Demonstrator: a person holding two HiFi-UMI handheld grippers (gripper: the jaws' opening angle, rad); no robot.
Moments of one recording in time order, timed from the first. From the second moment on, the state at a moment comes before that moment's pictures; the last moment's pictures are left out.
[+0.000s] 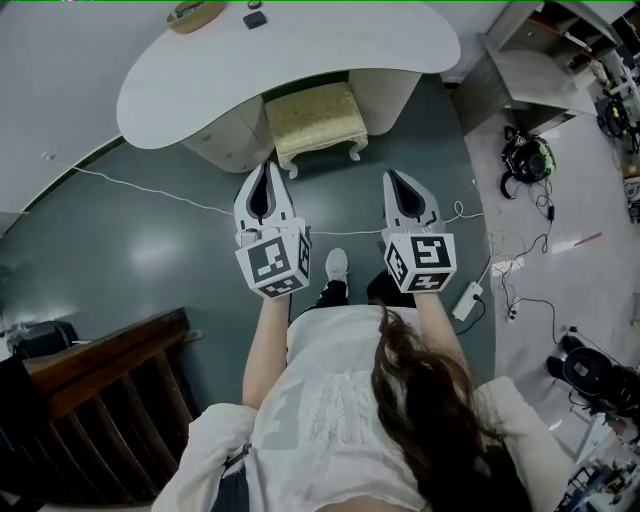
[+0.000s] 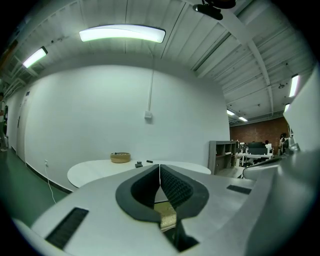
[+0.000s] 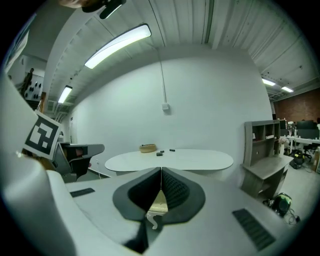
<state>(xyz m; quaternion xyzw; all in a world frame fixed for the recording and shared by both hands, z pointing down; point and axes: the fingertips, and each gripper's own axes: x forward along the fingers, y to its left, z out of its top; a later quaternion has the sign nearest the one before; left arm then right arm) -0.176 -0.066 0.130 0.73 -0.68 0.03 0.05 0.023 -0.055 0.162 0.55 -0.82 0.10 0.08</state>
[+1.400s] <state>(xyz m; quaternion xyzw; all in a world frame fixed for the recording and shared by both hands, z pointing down) -0.166 -0.095 0.122 0.71 -0.71 0.01 0.01 0.040 -0.114 0.157 0.53 -0.84 0.07 0.06</state>
